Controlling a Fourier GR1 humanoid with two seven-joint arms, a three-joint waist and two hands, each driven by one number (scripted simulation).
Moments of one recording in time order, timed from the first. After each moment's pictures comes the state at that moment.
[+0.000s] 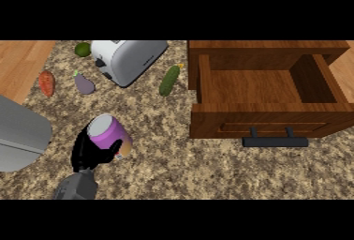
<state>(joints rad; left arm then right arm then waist) -0.19 0.03 0.19 -0.96 0.35 -0.15 -0.37 0.43 -0.01 -0.75 -2.29 -0.57 0.52 0.29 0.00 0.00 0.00</state>
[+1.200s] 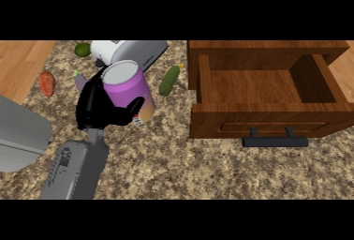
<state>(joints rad) -0.39 0.01 0.00 -1.43 0.28 0.17 0.05 0.48 -0.01 -0.72 -2.30 -0.57 0.49 0.24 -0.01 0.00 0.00</state>
